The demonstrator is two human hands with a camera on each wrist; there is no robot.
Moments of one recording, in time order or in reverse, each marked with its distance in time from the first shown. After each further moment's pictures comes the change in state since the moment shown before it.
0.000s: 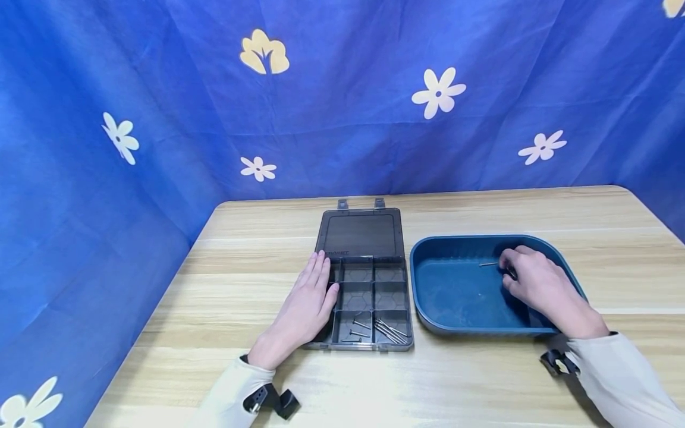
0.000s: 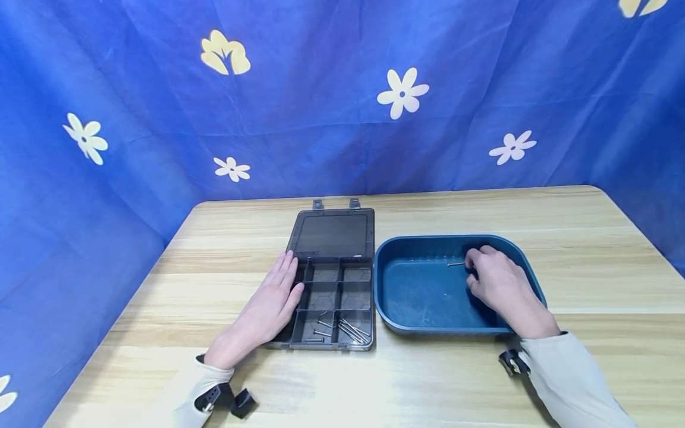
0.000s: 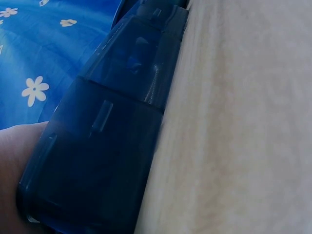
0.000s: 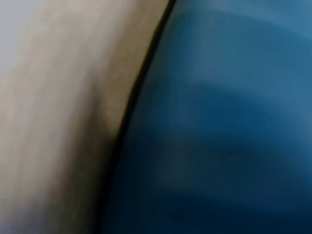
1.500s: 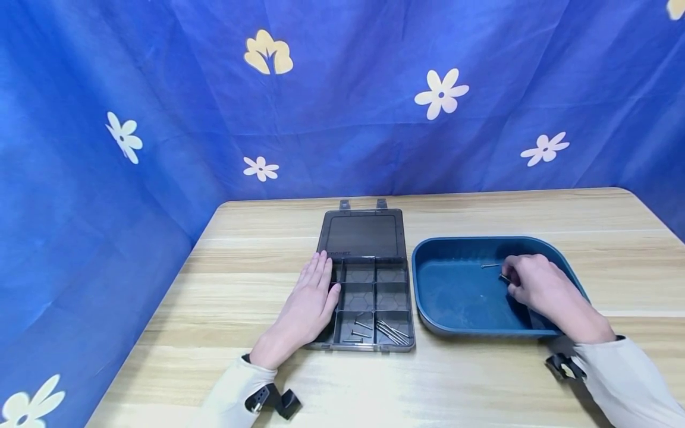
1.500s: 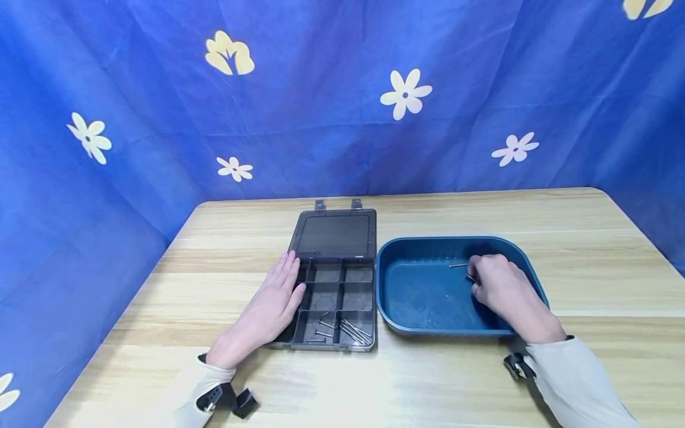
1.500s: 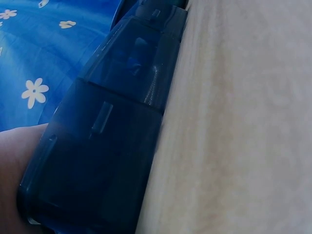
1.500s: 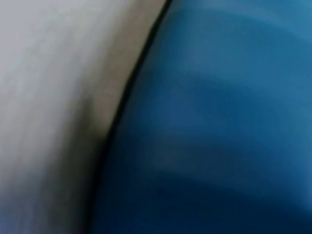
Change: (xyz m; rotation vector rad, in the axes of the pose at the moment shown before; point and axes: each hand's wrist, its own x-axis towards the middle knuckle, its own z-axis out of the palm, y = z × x) left_hand 0.000 0.002 -0.002 0.015 -0.038 -0.012; right_hand 0.000 -0.003 -0.004 0.006 -0.062 -0.049
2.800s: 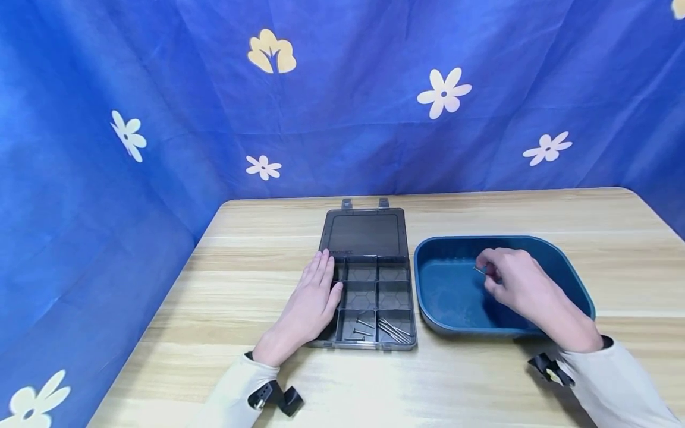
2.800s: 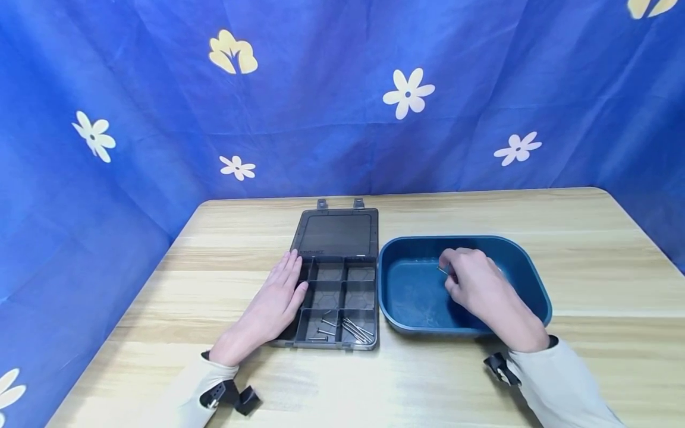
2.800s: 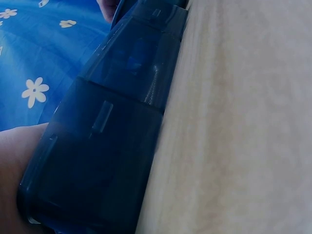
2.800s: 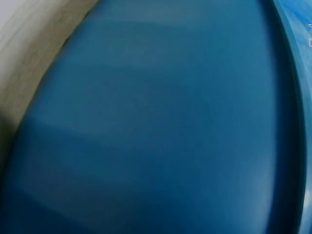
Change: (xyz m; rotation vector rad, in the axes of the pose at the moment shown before) left_hand 0.000 0.000 0.001 0.005 0.004 0.010; right_hand 0.004 -0.048 -0.012 0.092 0.152 -0.145
